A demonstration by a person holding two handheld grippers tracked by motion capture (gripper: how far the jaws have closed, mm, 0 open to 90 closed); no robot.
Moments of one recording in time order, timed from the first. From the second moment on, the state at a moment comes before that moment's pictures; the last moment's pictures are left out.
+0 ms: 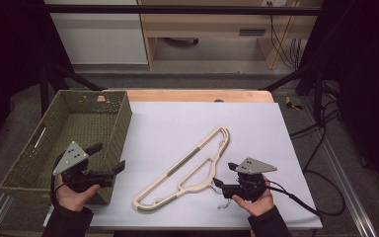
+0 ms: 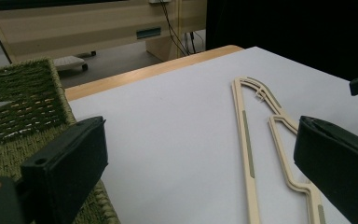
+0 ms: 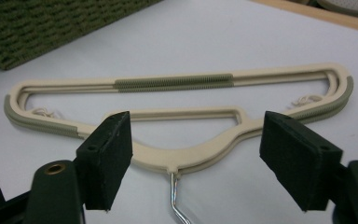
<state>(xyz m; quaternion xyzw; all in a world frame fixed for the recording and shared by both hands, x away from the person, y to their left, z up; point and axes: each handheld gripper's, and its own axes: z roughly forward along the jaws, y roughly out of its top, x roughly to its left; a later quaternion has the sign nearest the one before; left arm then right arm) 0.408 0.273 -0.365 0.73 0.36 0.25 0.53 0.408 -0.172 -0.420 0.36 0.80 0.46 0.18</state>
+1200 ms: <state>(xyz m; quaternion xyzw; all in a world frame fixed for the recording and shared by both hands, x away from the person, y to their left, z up) 0.406 0.245 -0.373 0.75 0.34 0.24 0.52 0.418 -0.149 -0.476 0.39 0.84 0.37 0.11</state>
